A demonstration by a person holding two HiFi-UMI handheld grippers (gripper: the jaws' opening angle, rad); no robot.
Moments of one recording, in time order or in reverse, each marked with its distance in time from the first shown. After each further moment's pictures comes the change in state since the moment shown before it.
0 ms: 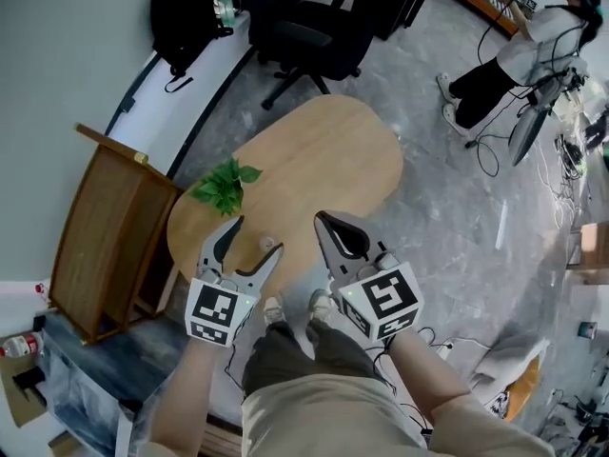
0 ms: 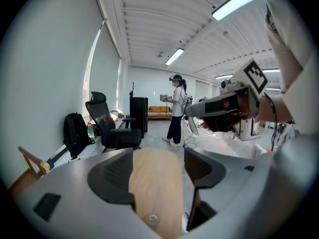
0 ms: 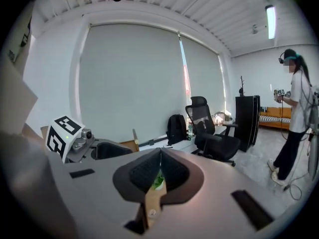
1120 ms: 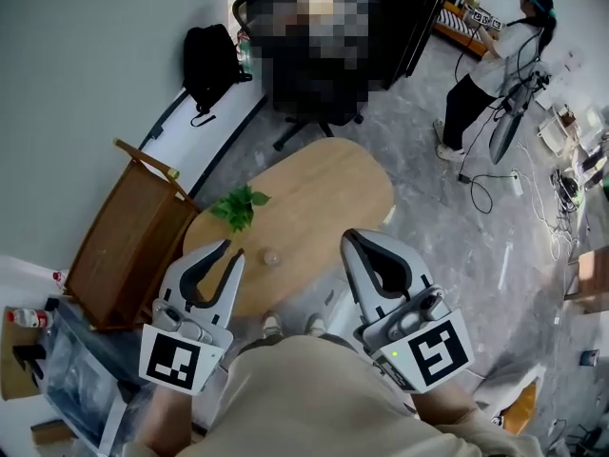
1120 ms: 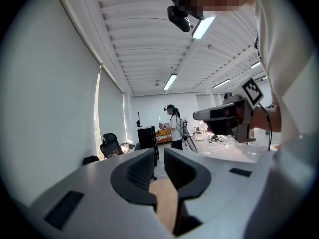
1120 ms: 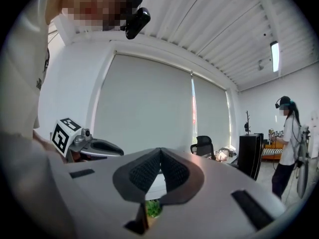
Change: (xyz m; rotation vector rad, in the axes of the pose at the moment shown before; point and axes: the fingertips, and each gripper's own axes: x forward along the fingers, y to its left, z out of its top) left arm -0.189 -0.061 0.187 0.105 -0.248 0.146; right arm -0.185 0.068 0.183 -0.144 -0.318 0.033
